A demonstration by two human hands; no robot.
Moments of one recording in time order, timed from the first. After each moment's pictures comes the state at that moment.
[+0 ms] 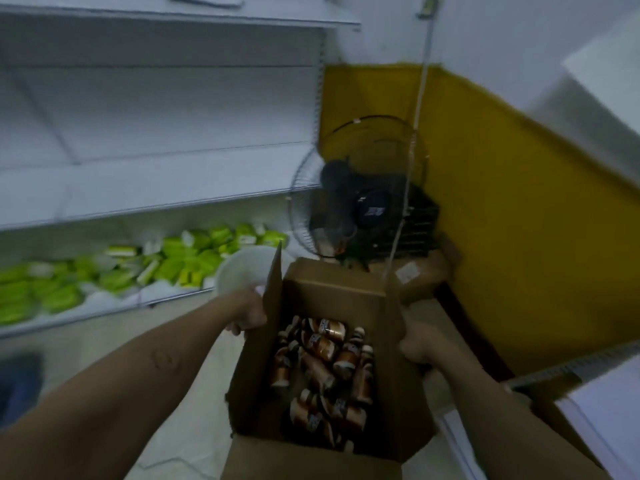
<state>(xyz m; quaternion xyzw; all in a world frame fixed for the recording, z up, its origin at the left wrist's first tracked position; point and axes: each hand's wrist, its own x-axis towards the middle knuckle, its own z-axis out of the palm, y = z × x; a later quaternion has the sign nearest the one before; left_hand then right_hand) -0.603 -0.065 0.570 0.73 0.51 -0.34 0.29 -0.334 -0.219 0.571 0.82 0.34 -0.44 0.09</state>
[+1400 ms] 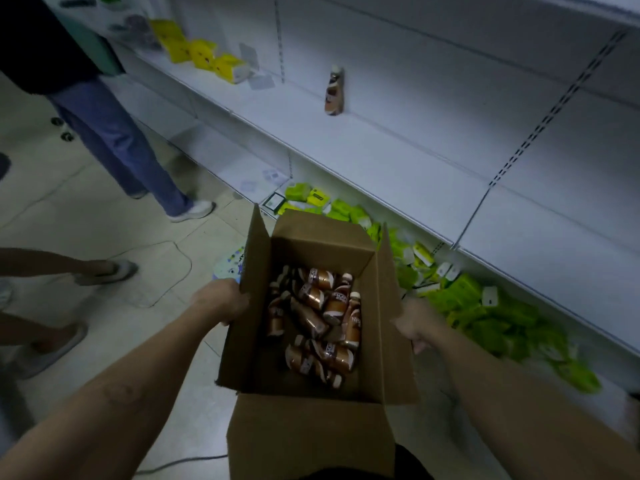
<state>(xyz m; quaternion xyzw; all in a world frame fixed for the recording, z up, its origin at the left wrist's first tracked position) -1.340 -0.008 0.521 0.31 0.89 -0.09 0.32 -1.052 0.181 0.484 0.58 0.68 -0.36 0.26</state>
